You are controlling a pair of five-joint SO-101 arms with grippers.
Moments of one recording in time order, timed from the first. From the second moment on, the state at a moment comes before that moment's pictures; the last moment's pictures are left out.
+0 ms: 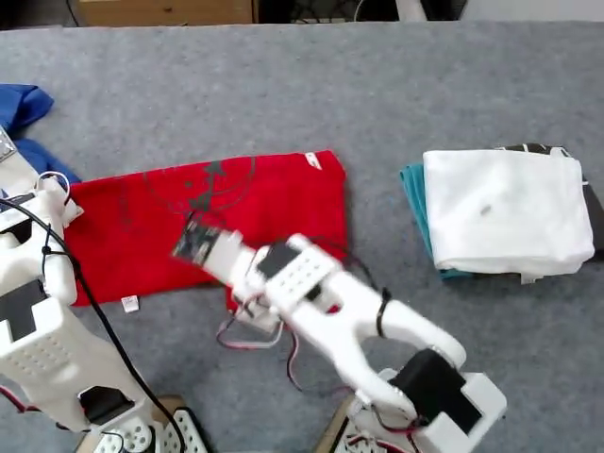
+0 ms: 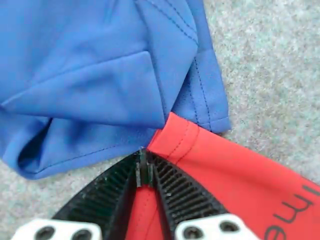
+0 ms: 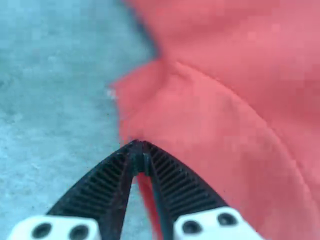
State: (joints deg) left arm -35.0 14.9 23.8 26.3 9.1; right arm -44.9 -9.0 46.2 52.9 24.6
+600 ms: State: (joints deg) left arm -35.0 14.9 23.8 26.3 9.1; right arm -27.0 -24.1 43.6 65.8 32.1
